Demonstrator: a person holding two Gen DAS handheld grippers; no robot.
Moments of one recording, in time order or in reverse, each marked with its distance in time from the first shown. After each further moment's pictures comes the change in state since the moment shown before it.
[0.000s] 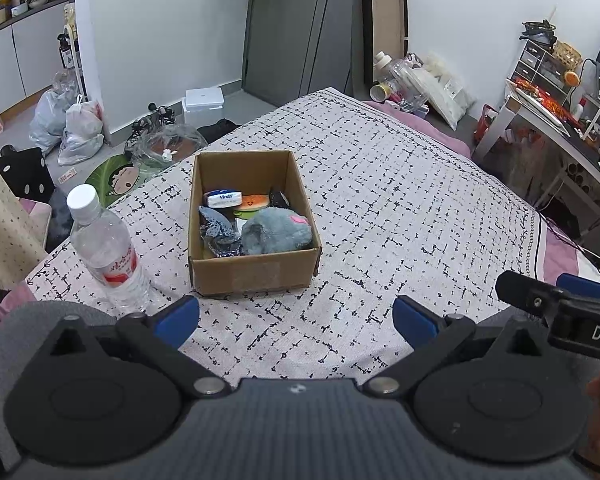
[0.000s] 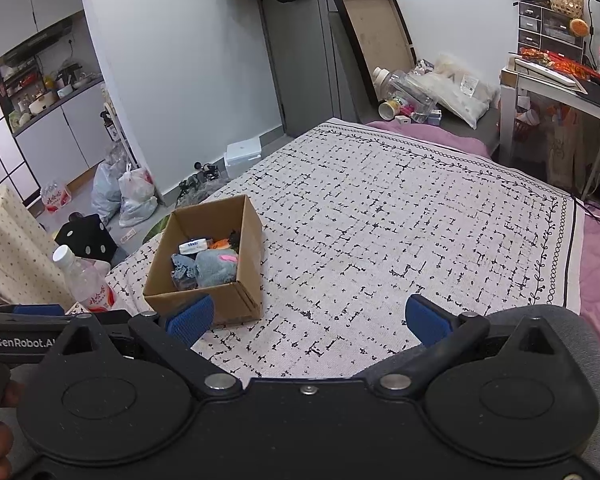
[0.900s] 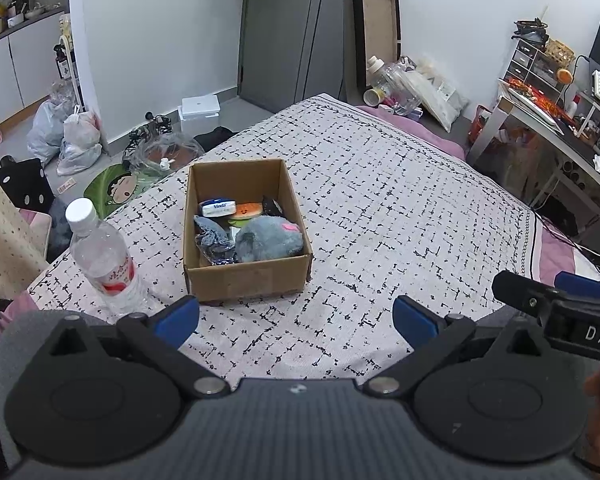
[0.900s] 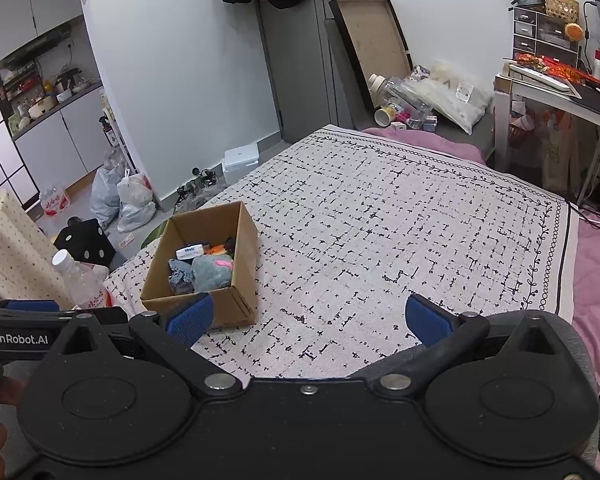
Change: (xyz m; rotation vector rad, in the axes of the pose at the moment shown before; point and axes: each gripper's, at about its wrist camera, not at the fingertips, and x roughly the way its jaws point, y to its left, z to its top) left arm -0.010 -0.010 0.002 0.021 -0.016 0.001; right arm -0.006 -0.006 0.002 -0.001 -0.014 -0.009
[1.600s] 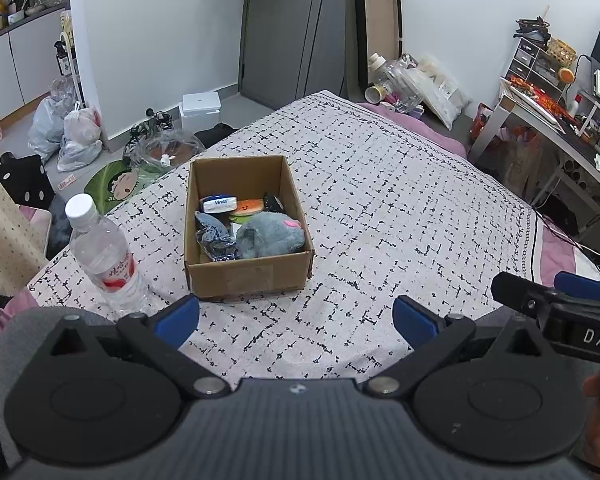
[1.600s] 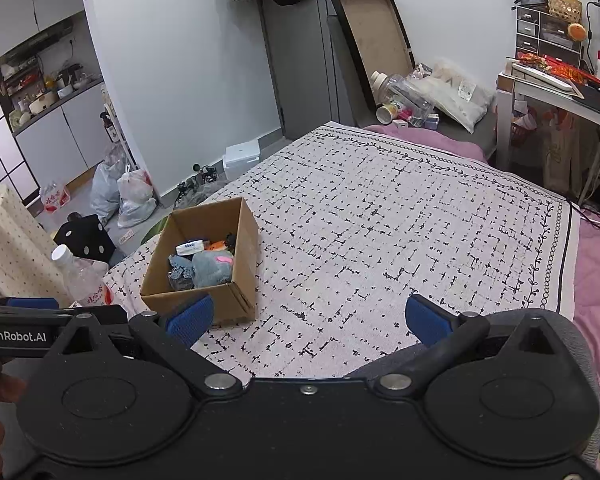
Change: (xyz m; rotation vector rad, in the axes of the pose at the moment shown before) left arm 0.000 0.002 0.000 -0.006 0.008 -0.003; right arm 0.002 0.001 -0.002 -0.007 0.008 0.002
